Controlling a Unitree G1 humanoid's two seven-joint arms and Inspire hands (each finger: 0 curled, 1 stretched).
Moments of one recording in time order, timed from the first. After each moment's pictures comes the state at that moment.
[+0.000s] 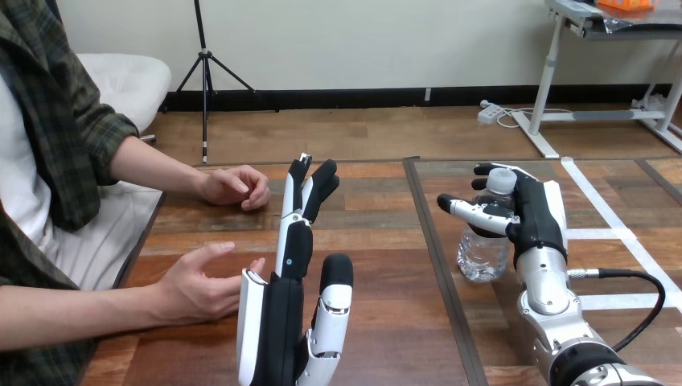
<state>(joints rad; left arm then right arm) 0.23 -0.04 -0.32 0.27 0.52 -1.03 0.54 -0.71 -0.18 -0.08 1.30 -0.13 -0.38 -0.26</state>
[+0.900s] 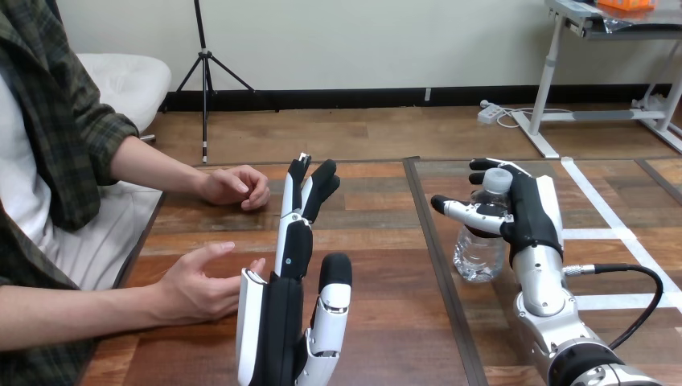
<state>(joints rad) 0.23 -0.04 -0.32 0.27 0.51 -1.03 0.53 -0.71 -0.18 -0.05 1.30 -0.18 -0.40 -0.28</state>
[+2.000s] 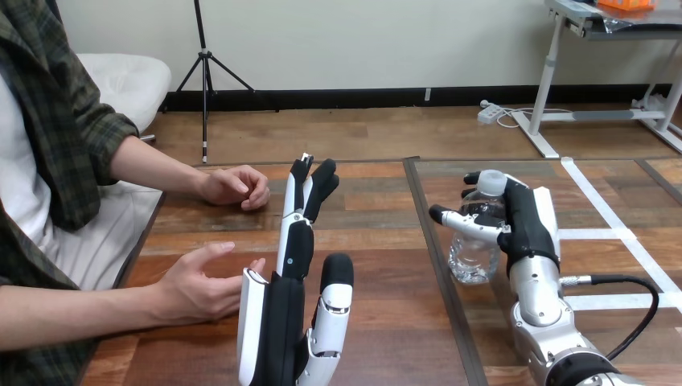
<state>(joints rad) 0.23 -0.04 -0.32 0.27 0.50 -1.03 0.52 -0.68 -0.17 -0.05 1.30 -0.17 -0.40 -0.29</state>
